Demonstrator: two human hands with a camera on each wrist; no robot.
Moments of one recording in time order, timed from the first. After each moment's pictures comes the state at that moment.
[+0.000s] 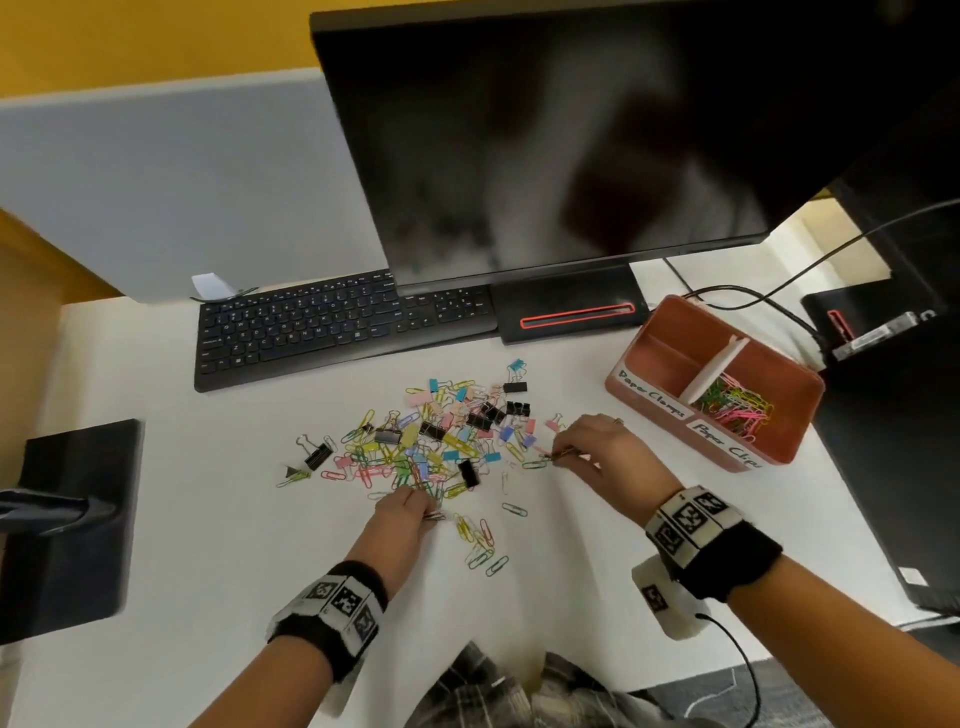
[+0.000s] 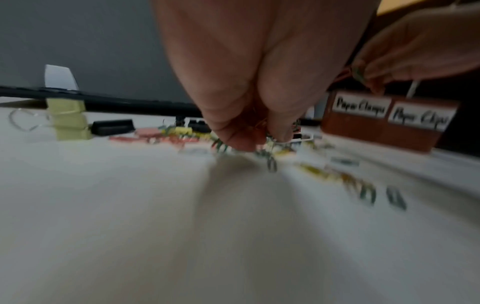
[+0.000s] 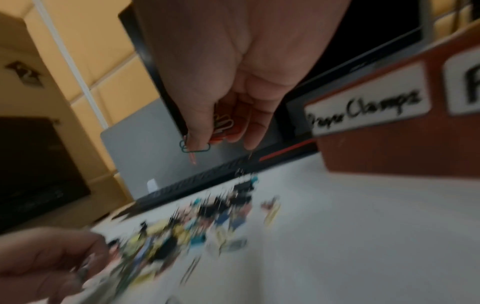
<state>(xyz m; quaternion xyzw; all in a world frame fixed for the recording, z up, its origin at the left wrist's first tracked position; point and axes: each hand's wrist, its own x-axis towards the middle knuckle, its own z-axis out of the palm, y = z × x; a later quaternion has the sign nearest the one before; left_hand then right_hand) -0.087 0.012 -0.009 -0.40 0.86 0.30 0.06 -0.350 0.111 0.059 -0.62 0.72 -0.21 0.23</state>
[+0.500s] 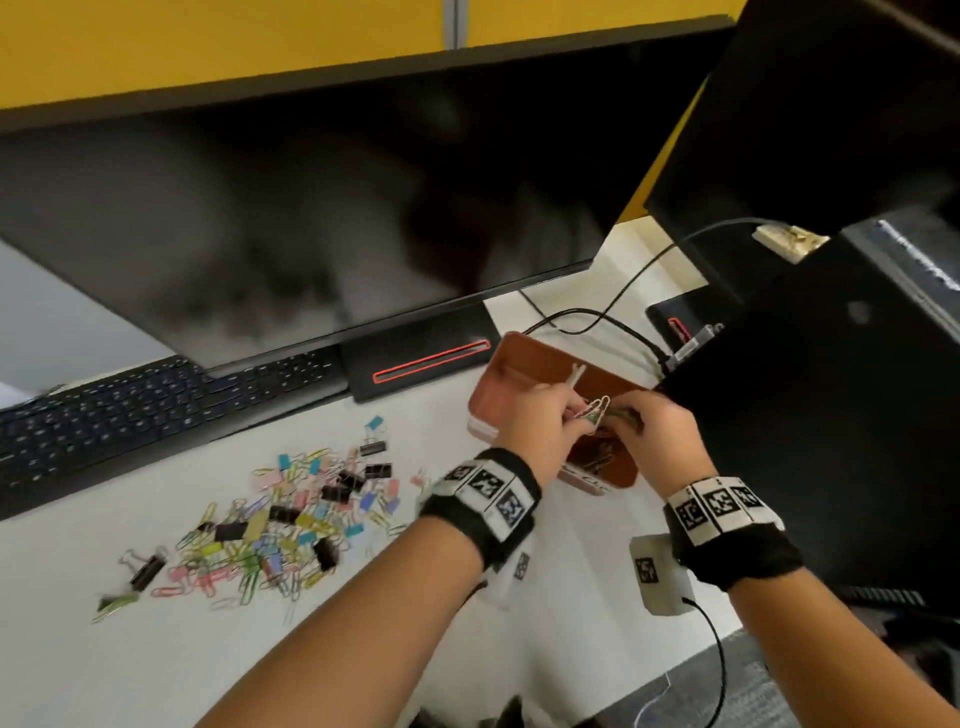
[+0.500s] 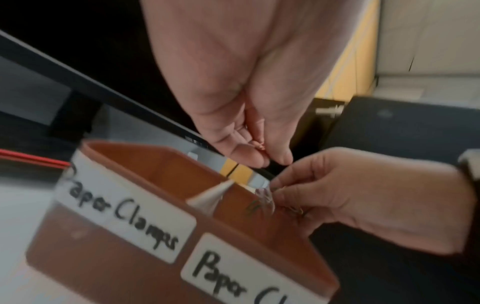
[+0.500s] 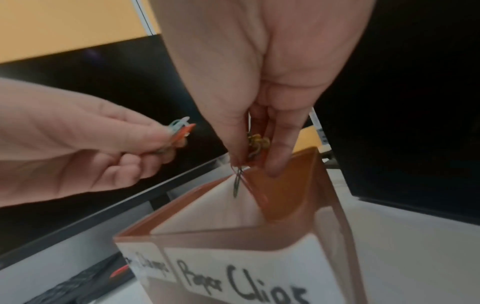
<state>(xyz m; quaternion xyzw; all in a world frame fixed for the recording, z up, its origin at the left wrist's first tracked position) -0.412 0.067 0.099 -0.26 0.84 0.47 -0.06 -0.517 0.186 0.093 -0.33 0.90 -0.23 0.15</state>
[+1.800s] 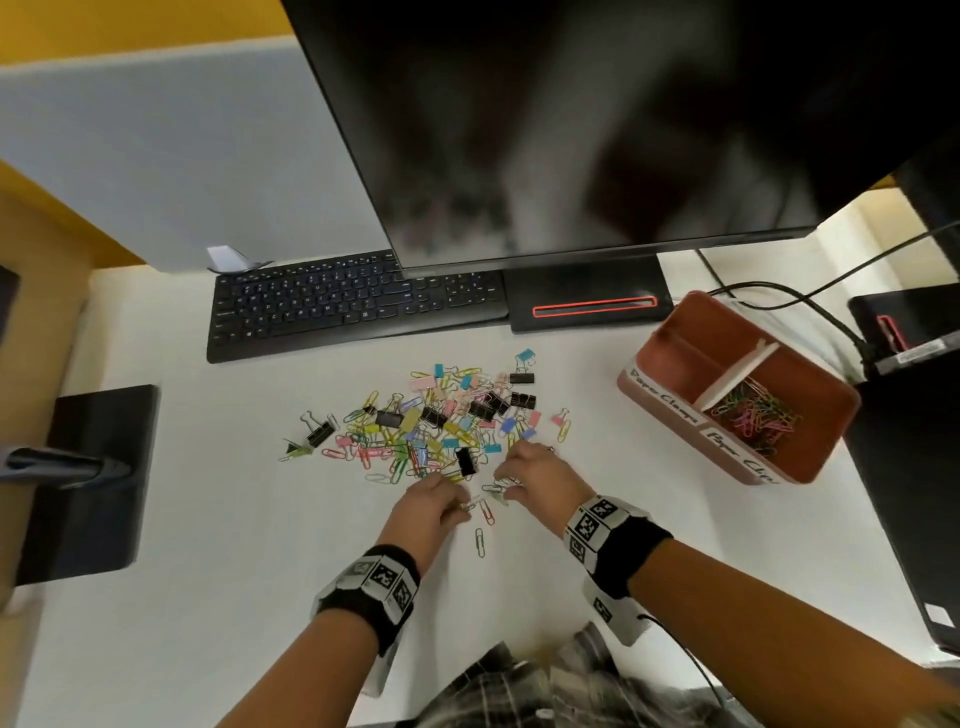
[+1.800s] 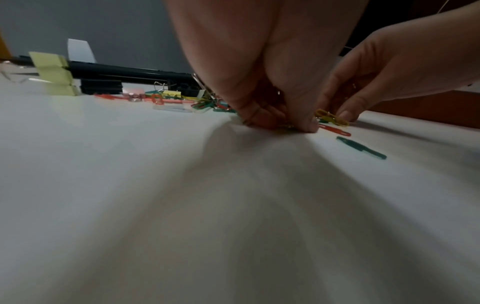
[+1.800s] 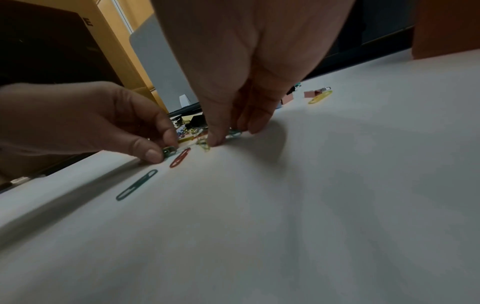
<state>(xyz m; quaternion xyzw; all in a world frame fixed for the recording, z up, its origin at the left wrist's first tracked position) -0.122 0.034 -0.022 -0.43 0.81 0.39 -0.01 -0.310 0.085 -0.006 -0.63 0.68 -0.07 0.37</state>
